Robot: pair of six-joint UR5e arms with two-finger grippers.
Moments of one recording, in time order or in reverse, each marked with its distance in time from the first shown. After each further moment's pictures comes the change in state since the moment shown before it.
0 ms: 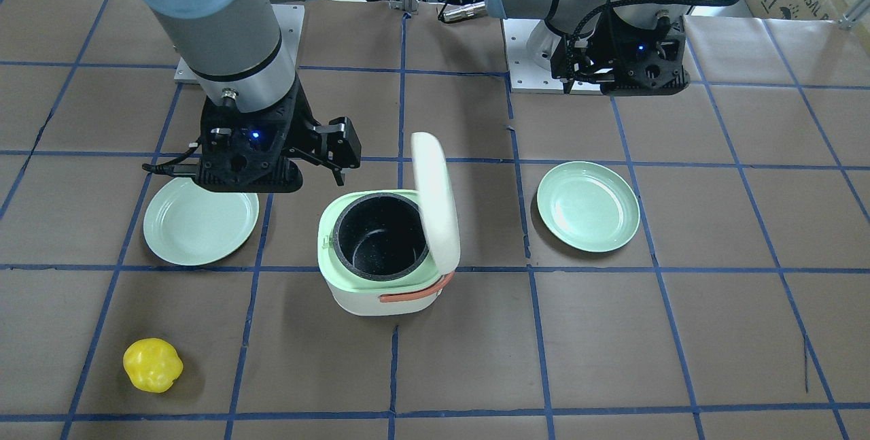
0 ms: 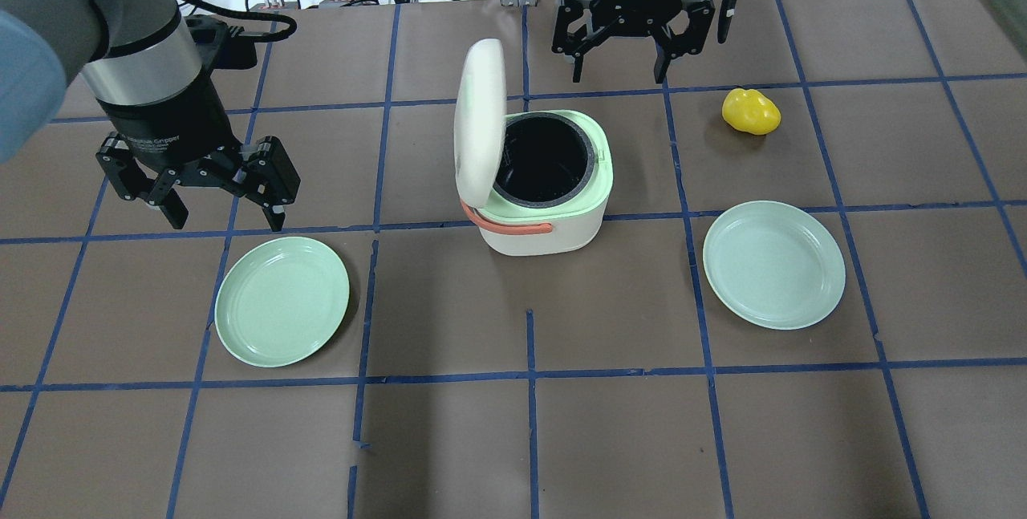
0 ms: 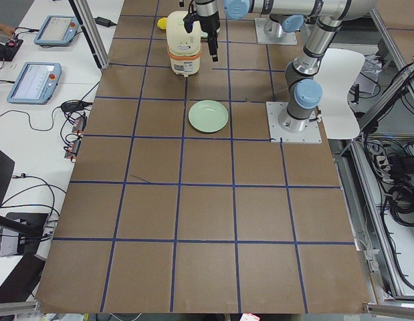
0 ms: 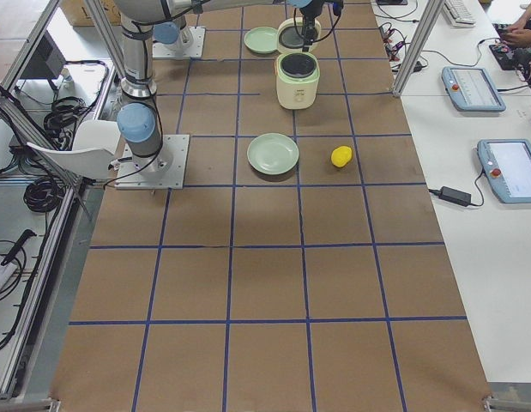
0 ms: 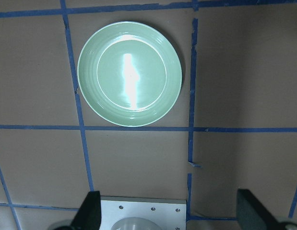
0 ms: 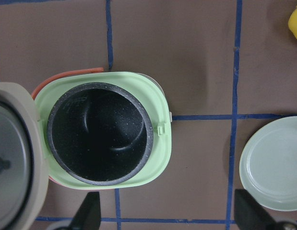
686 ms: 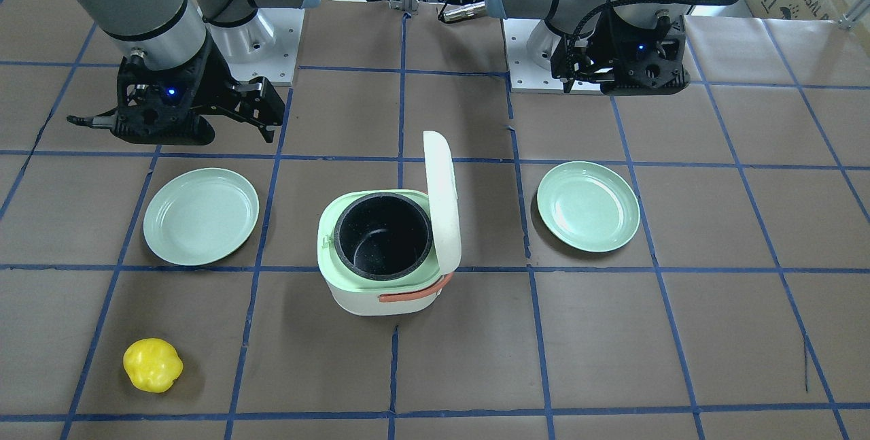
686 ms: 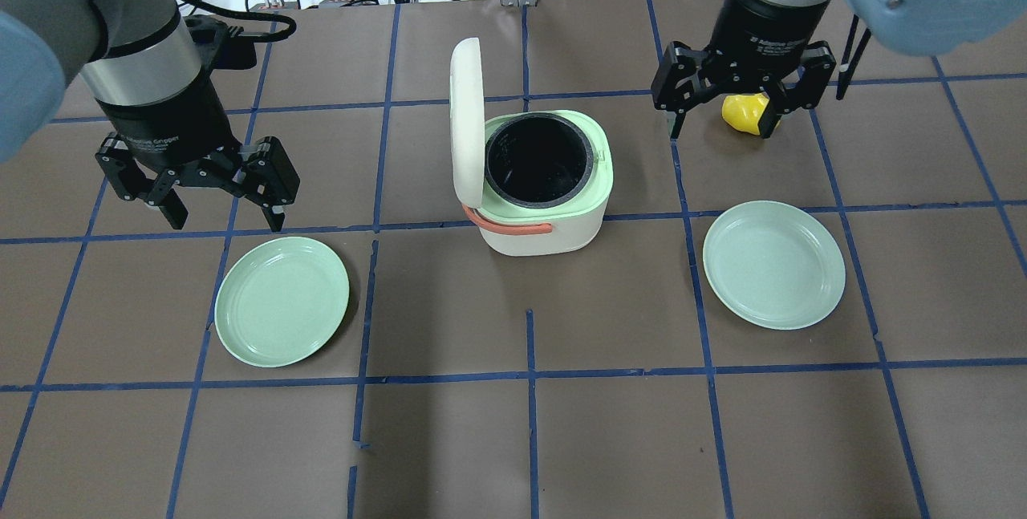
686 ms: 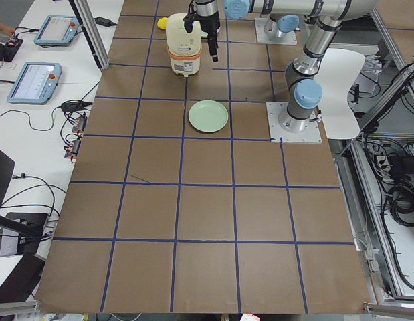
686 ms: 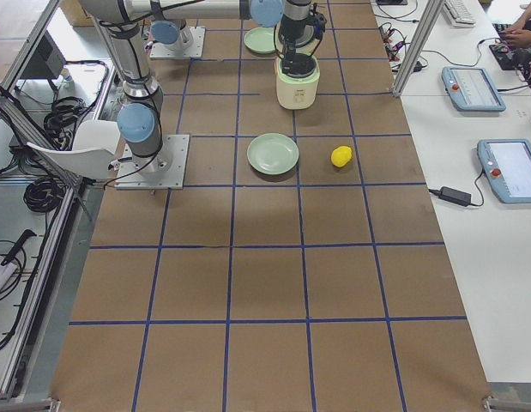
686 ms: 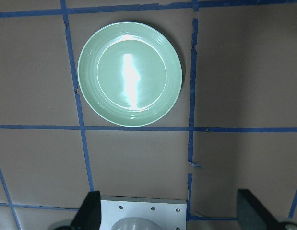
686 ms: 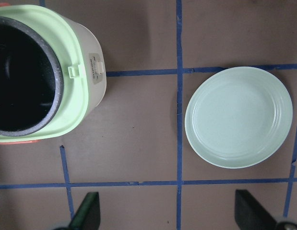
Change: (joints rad) left arm 0.000 0.000 0.000 -0.001 0.000 0.000; right arm -0.144 -0.194 0.250 0.027 -0.039 -0.124
